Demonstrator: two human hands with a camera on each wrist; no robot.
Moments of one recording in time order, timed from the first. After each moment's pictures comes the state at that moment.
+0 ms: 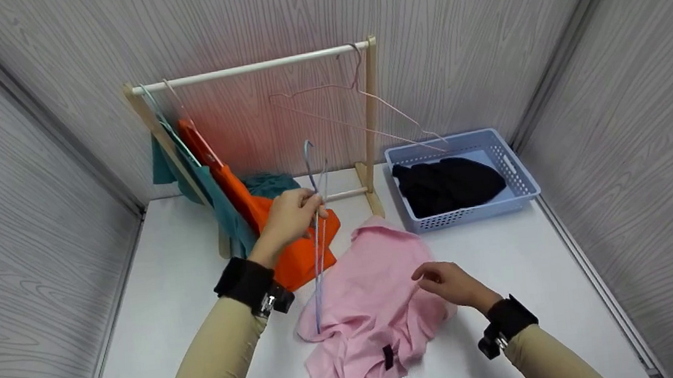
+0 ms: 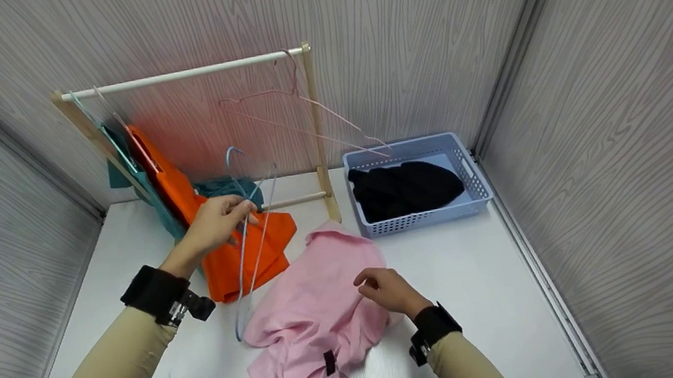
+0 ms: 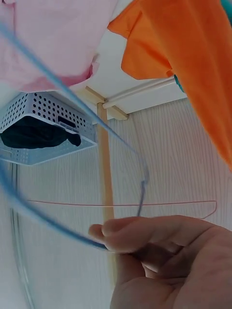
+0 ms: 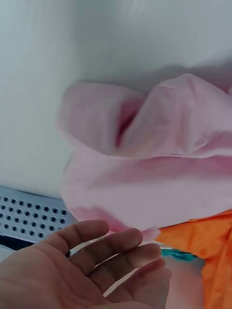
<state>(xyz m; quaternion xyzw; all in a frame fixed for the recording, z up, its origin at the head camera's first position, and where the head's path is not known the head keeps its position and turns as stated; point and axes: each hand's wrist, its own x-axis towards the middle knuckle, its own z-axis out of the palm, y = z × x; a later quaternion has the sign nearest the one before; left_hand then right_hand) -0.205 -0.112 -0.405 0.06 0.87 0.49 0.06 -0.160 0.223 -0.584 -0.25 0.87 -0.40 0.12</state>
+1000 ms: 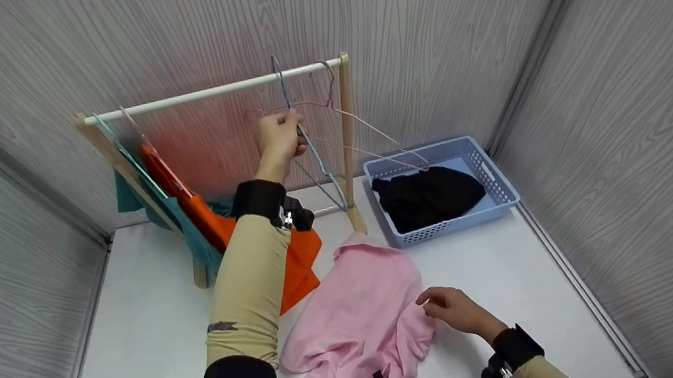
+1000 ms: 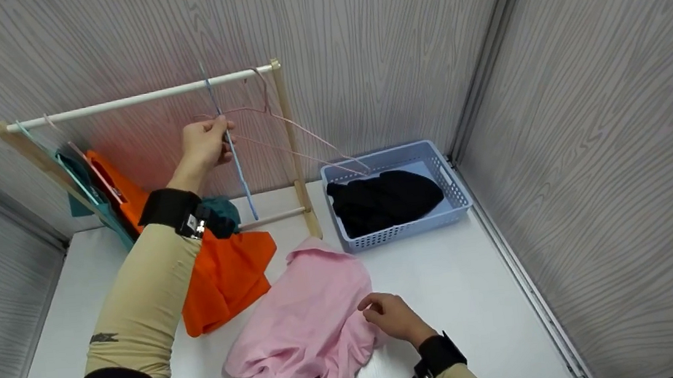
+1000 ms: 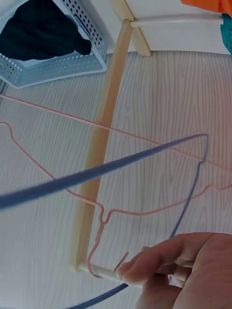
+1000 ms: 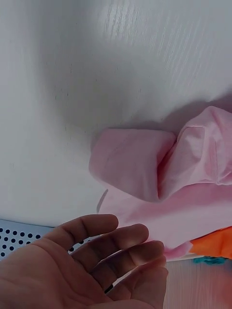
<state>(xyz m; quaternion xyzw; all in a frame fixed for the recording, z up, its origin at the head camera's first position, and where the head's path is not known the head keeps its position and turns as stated) -0.295 -0.076 -0.340 -0.09 0.75 0.66 -0.03 -0.099 0.242 -0.608 -0.17 0.86 -0.46 0.16</state>
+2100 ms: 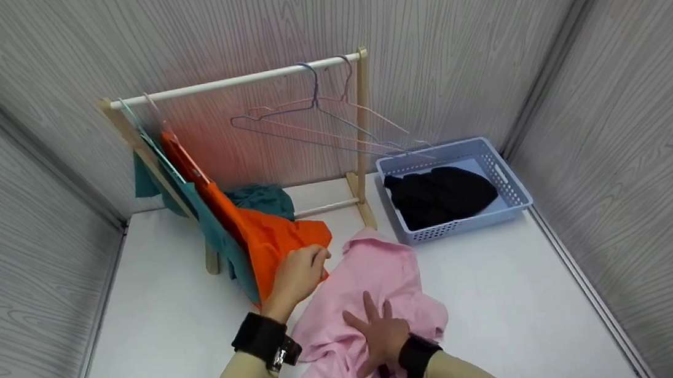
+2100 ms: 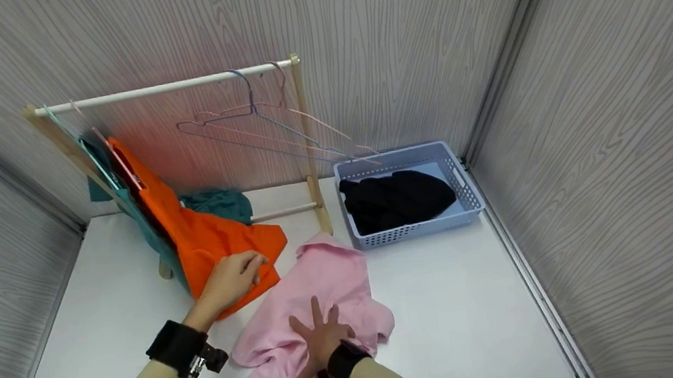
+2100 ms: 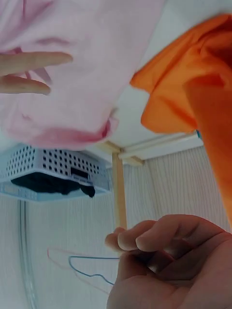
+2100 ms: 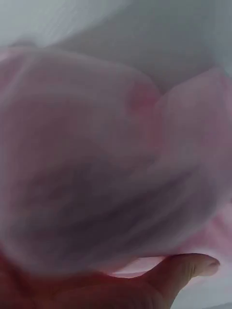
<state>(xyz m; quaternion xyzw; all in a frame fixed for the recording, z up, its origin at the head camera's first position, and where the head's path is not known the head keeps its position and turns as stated) -0.140 -0.111 -0.502 0.09 0.94 0.34 -0.01 -0.075 0.083 -0.625 -0.18 0.95 -0.07 0.24</state>
